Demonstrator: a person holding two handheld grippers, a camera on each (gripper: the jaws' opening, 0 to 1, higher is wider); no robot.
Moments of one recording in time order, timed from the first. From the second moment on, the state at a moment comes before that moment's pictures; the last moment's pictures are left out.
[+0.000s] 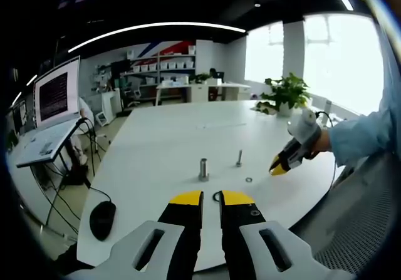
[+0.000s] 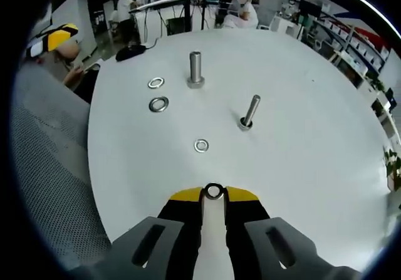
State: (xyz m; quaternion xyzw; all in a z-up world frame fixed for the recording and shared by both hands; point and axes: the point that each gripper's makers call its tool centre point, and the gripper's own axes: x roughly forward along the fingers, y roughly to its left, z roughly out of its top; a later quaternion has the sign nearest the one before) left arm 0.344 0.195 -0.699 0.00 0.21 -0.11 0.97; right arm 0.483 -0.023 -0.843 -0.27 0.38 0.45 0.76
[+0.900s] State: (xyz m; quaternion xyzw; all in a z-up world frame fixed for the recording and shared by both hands) left arm 0.344 0.194 -0.700 0.00 0.21 -0.11 0.97; right arm 0.529 0.015 -0.807 -0.28 0.32 0.46 0.78
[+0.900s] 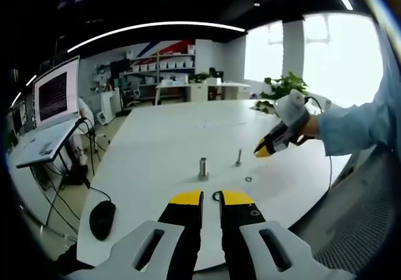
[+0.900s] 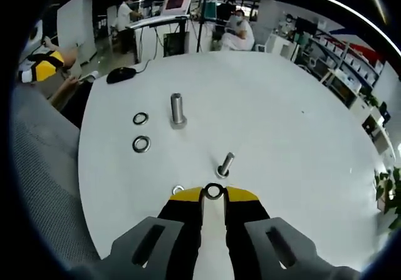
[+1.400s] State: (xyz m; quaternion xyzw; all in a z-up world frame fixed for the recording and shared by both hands) left arm 0.344 0.194 -0.700 0.00 0.21 -0.12 0.97; right arm 0.551 0.035 -0.791 -0.28 0.29 0.46 0.79
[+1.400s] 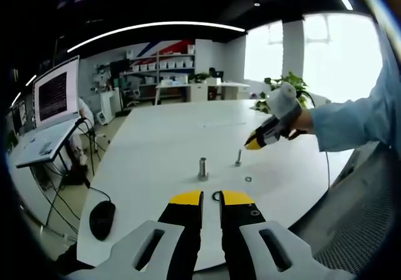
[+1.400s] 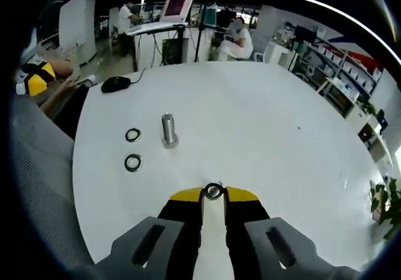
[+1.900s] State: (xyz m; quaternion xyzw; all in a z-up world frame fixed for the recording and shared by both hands) left arm 0.344 0.194 -0.700 0.00 0.21 -0.11 0.97; right arm 0.562 0.044 -0.802 -0.30 0.30 0.46 0.78
